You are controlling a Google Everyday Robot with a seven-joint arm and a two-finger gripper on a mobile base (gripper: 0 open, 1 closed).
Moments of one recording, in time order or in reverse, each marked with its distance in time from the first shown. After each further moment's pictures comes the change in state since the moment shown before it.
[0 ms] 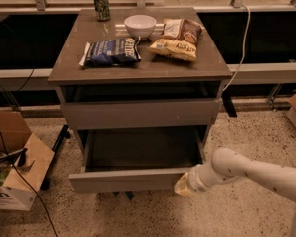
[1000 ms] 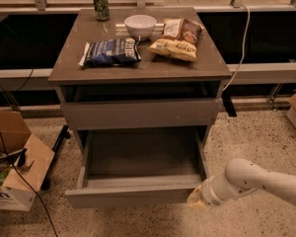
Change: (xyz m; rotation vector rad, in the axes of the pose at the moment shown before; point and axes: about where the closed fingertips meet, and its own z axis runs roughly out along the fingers) arm 0.041 0.047 -0.033 -0.027 0.064 0.090
